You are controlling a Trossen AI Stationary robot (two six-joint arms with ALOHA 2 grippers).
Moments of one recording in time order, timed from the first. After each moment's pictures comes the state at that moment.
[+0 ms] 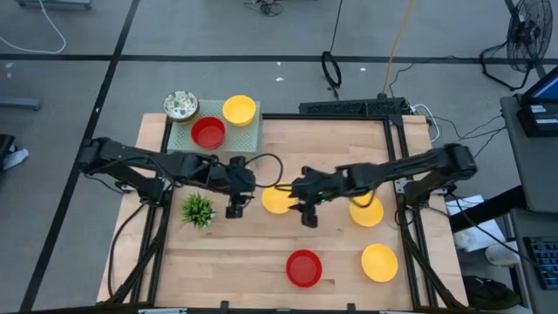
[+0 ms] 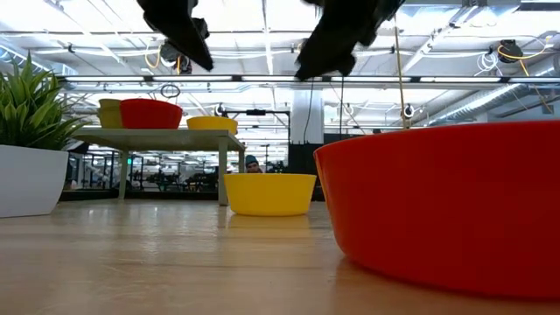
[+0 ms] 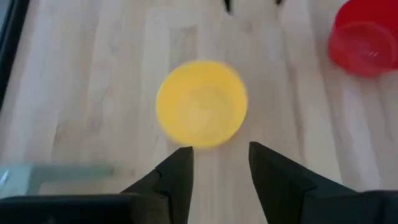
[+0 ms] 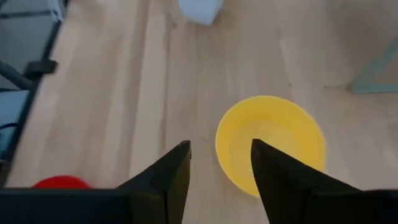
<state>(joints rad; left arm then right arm) -0.12 1.37 1.17 -0.71 -0.12 -0.02 0.13 1.56 1.19 -0.36 0.02 0.20</state>
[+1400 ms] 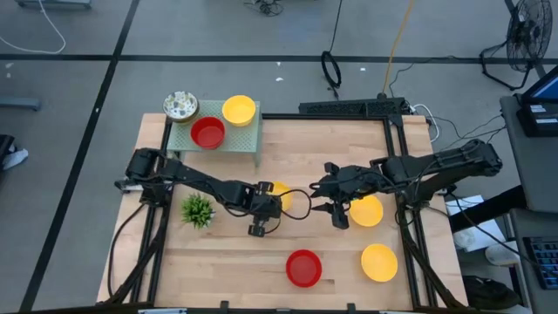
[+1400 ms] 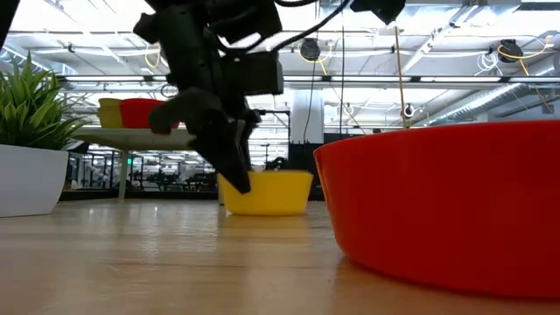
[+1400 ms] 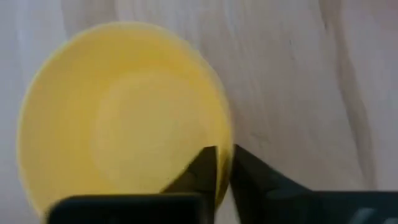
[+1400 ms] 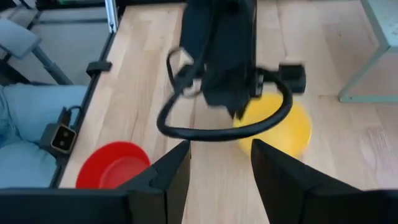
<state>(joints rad) -0.17 1.85 1.17 -0.44 -0.13 0.09 0.21 1.28 1.18 -0.57 0.02 0.19</state>
